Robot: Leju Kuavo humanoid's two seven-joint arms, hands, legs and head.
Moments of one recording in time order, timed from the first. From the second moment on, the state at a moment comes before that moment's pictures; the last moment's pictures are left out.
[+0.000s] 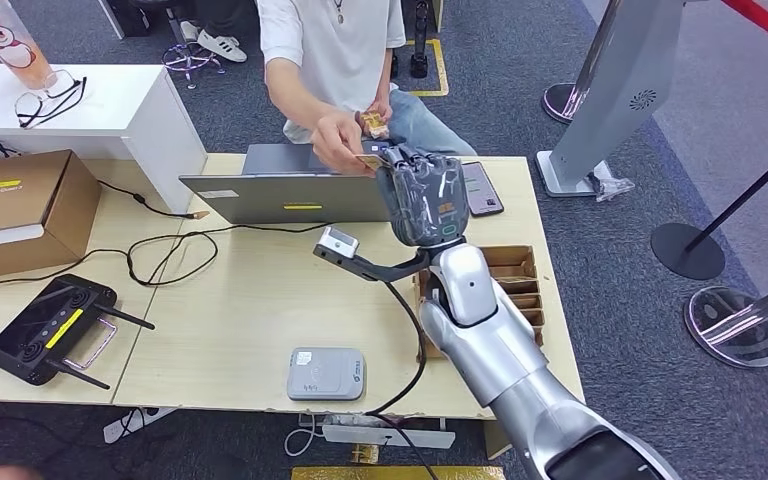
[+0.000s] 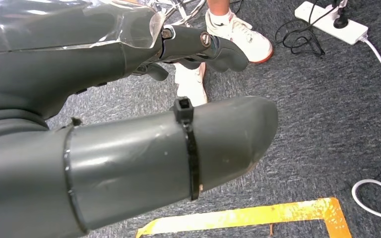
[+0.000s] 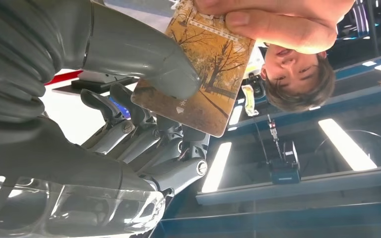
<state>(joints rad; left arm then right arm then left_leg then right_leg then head) -0.14 -0.15 0.46 -0.22 -0.94 0.53 -0.08 -0.66 0.15 0.49 -0.92 1.25 -0.67 0.02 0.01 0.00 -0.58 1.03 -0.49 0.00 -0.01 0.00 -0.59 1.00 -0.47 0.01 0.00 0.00</state>
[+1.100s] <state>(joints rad) -0.14 -0.16 0.46 -0.22 -0.95 0.53 -0.09 -0.61 0.16 0.45 -0.96 1.16 -0.66 -0.08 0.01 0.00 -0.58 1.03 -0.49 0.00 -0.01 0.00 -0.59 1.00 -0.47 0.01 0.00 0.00</state>
